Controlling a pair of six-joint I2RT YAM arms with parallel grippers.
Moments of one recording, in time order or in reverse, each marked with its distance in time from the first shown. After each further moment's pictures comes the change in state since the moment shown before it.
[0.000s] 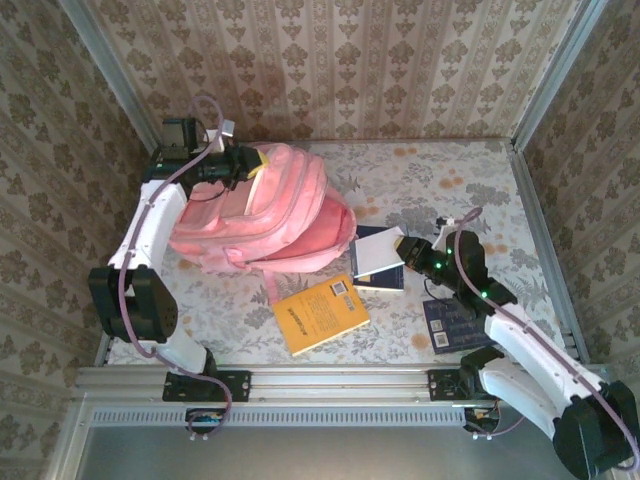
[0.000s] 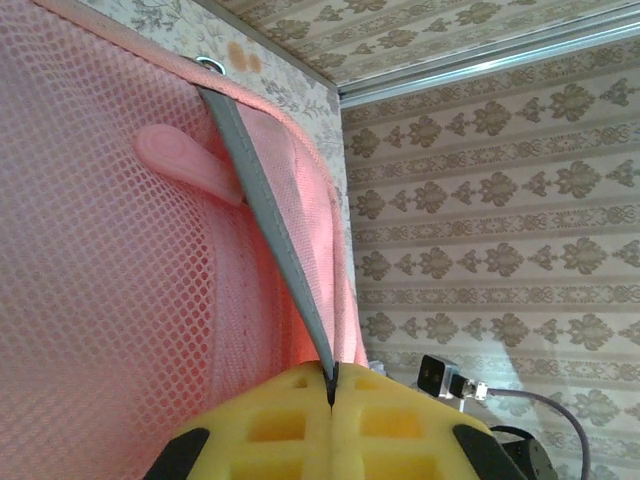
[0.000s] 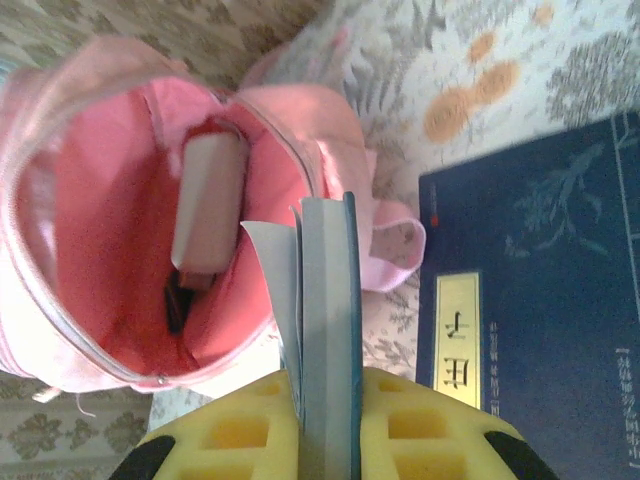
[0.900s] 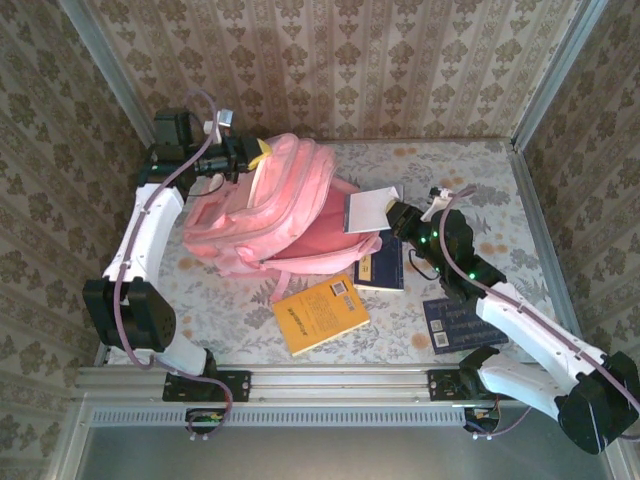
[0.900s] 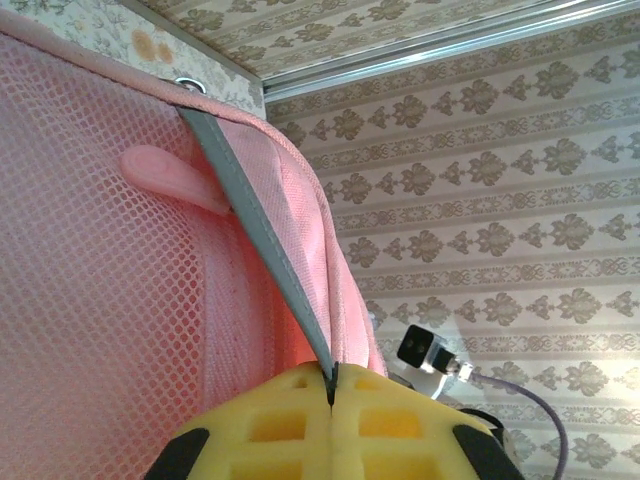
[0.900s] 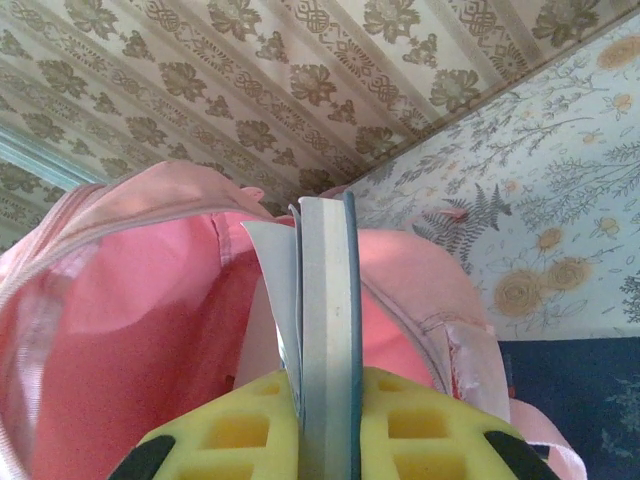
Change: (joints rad) left arm -0.013 -0.057 0.009 0.116 0.087 -0.175; right arm 0.161 0.168 0.224 0.115 0.327 -0.040
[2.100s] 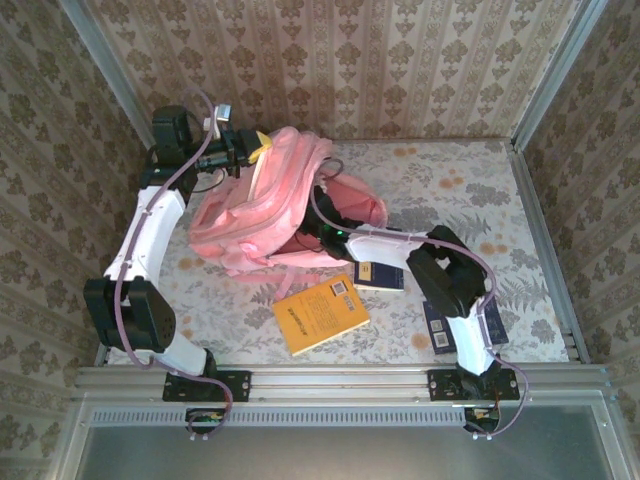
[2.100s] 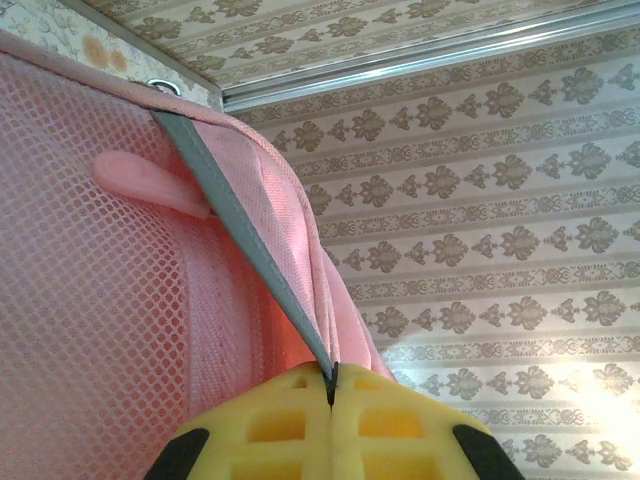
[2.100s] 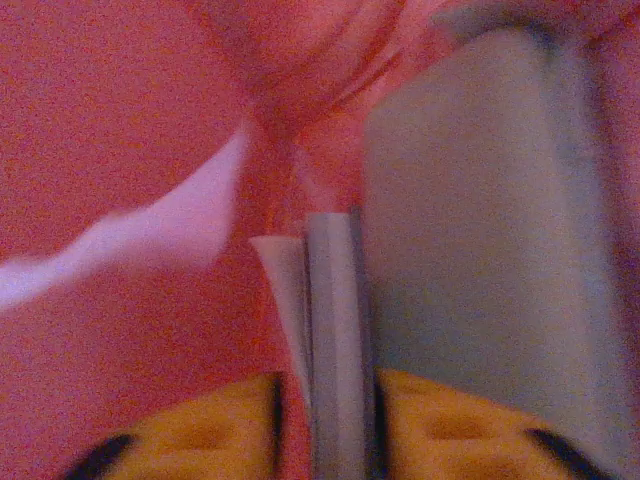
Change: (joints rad) left arm -0.001 -0.005 -0.050 0.204 0.034 -0.175; right arm 0.300 1.057 0.730 0.245 -0.005 0.341
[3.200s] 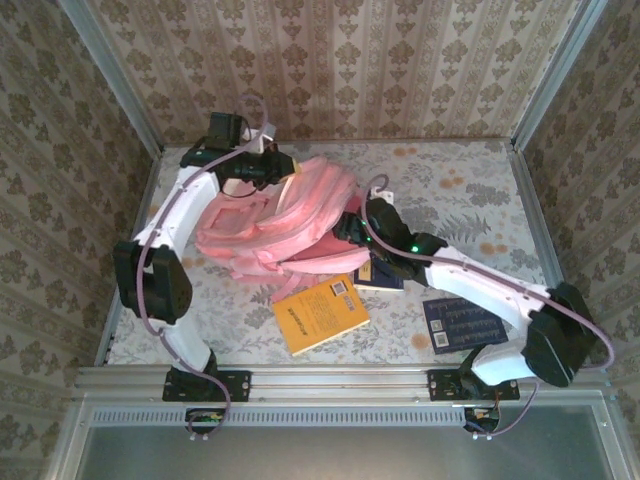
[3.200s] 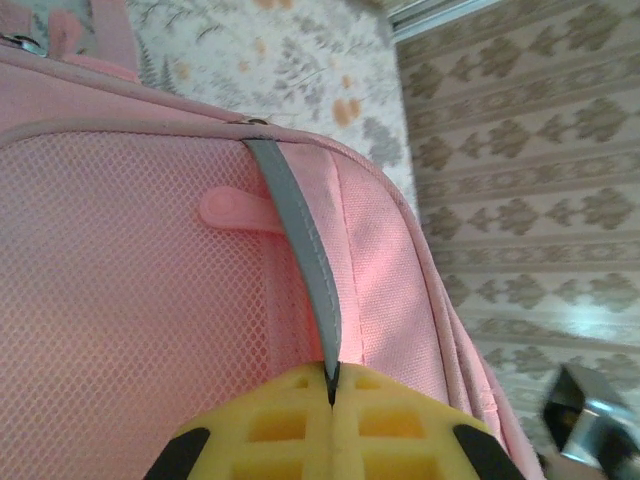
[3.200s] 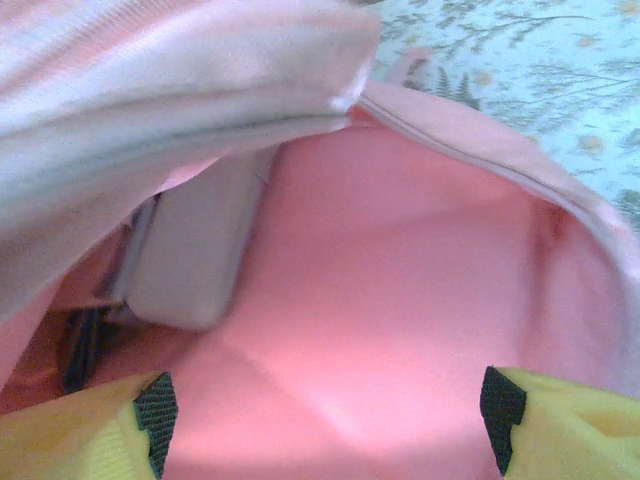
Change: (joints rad) left arm -0.173 0.249 0.193 -0.443 -0.312 0.533; right arm -0.061 -0.723 -0.446 -0.579 0.221 -0.501
